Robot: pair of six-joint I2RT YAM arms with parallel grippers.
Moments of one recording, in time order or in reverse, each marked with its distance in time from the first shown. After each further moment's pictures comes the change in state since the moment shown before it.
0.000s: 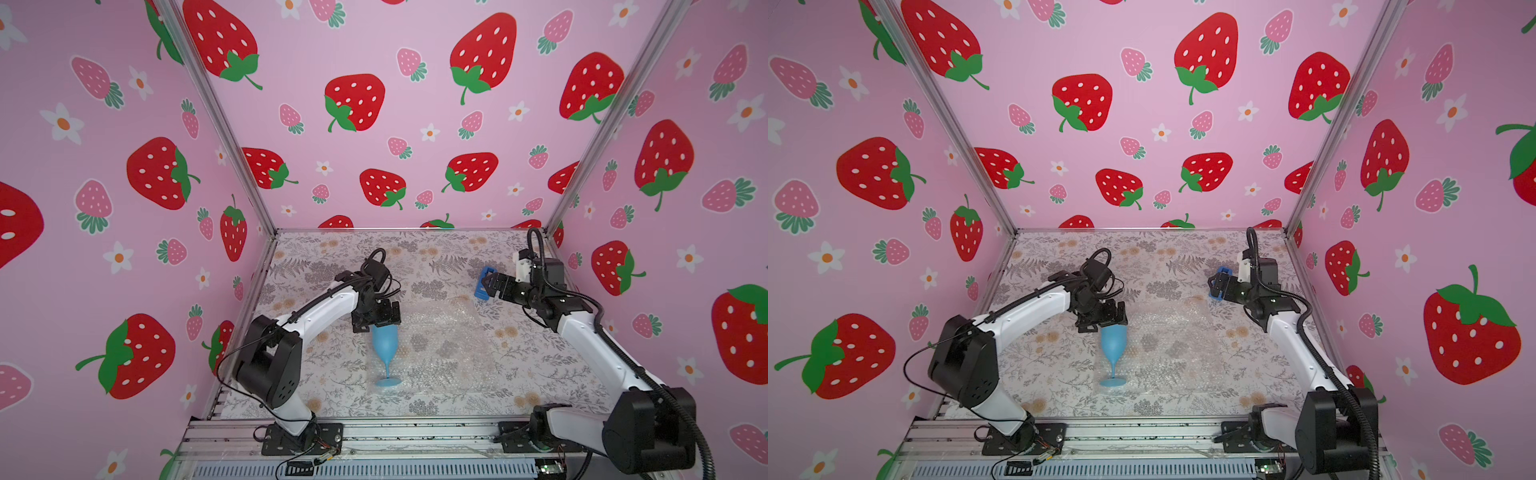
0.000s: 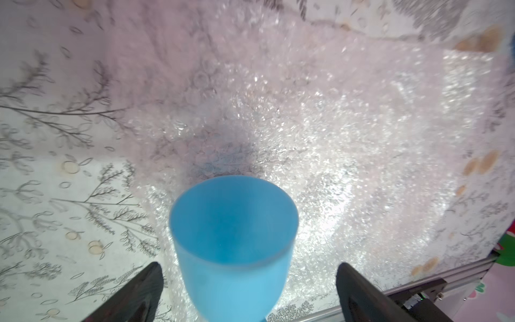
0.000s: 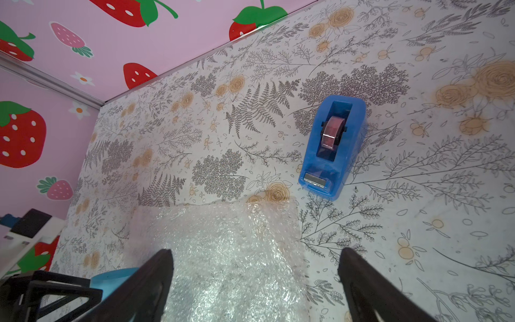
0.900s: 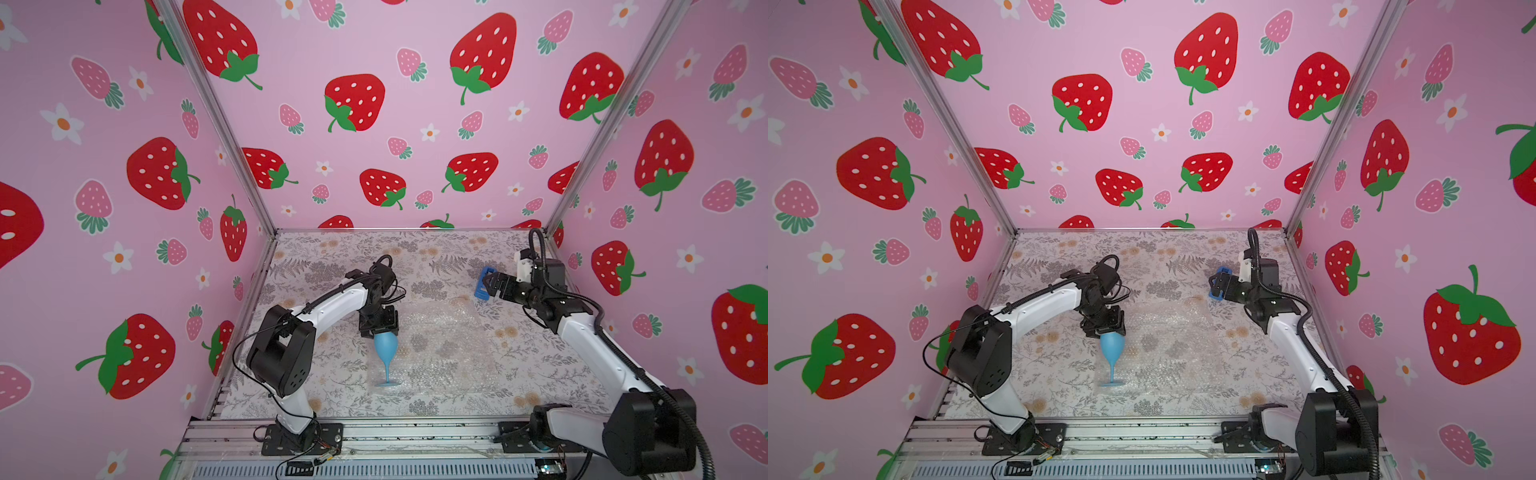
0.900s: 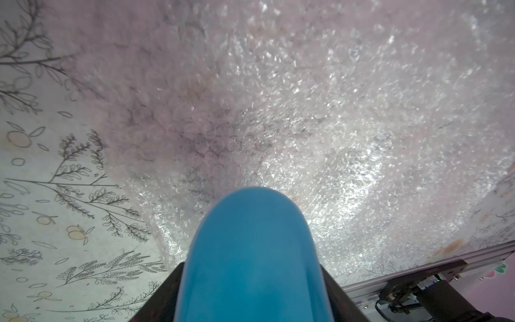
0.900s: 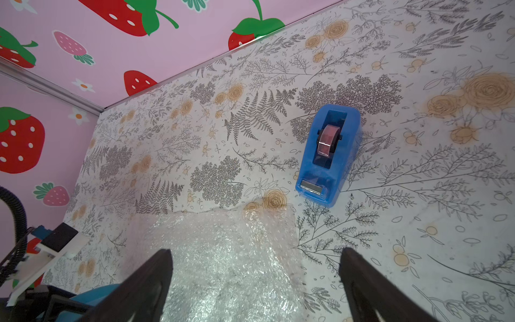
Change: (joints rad) left arm -0.039 0.175 0.080 -0.108 0.062 0.030; right arm -0.006 -0.003 -0.017 0.043 0.024 -0.002
